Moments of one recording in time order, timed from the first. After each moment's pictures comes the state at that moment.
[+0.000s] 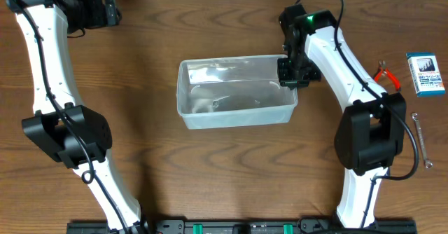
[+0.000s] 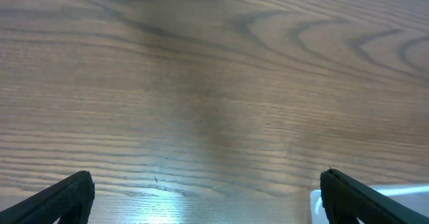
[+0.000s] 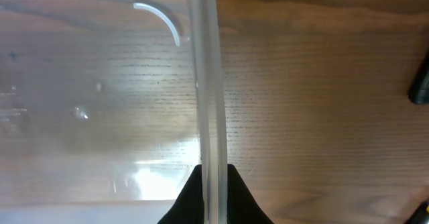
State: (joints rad) left arm 0.26 2.19 2.36 -1.27 0.26 0.09; right arm 0.29 2.11 1.83 -1.35 0.02 0.30
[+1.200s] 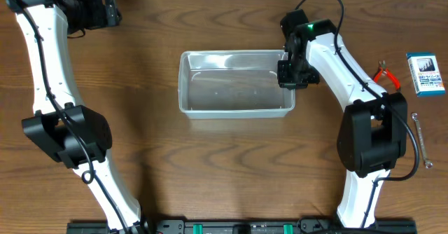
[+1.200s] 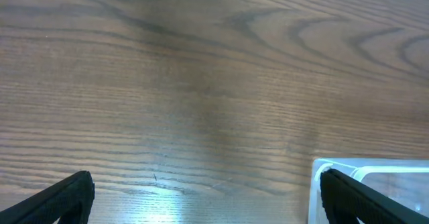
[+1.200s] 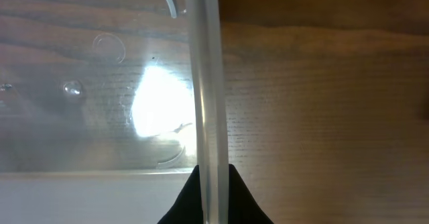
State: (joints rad) left arm 0.26 2.19 2.36 -1.28 0.26 0.09; right arm 0.28 2.10 1.73 -1.21 0.01 0.32
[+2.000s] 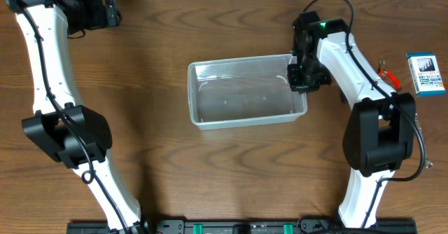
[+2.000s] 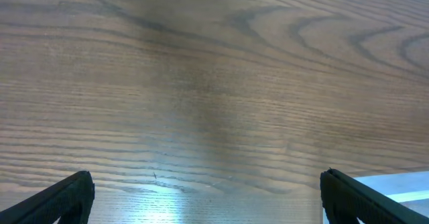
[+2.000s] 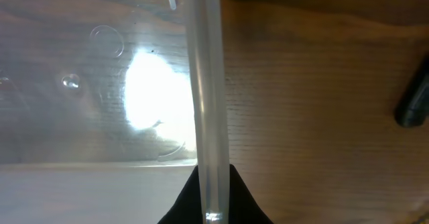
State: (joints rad) left arm 0.26 2.19 2.36 -1.28 0.26 0.09; right arm 0.21 2.08 1.71 -1.26 0.00 0.16
